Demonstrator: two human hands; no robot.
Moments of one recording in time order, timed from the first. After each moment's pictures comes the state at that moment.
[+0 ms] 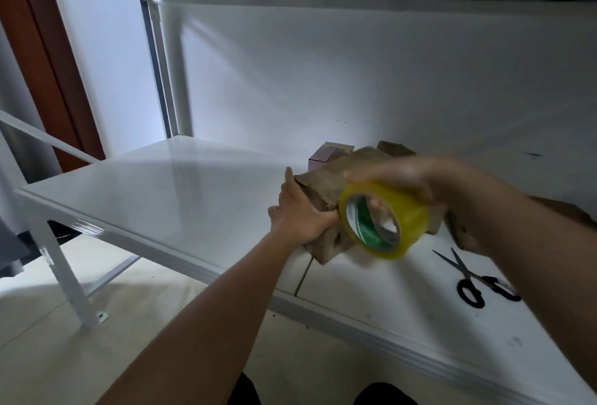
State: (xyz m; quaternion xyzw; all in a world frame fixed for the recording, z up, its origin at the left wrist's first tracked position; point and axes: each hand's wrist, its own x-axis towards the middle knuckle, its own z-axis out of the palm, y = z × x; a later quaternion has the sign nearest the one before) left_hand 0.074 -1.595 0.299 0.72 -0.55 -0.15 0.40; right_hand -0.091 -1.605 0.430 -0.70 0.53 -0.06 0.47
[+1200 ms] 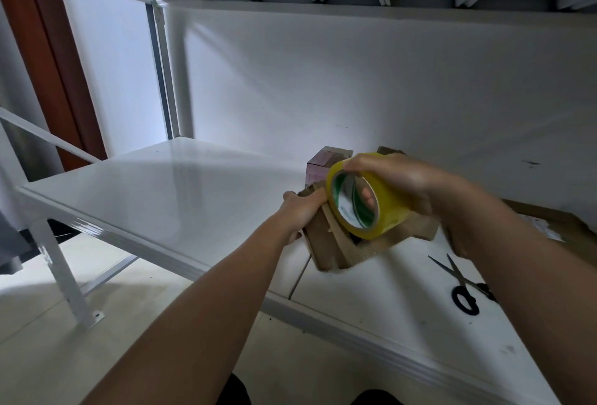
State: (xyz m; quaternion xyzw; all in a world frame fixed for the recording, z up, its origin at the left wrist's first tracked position) left_hand 0.074 -1.600 0.320 0.65 -0.36 -0.47 0.48; right_hand -0.097 -1.596 0.423 -0.71 0.49 -0.22 0.45
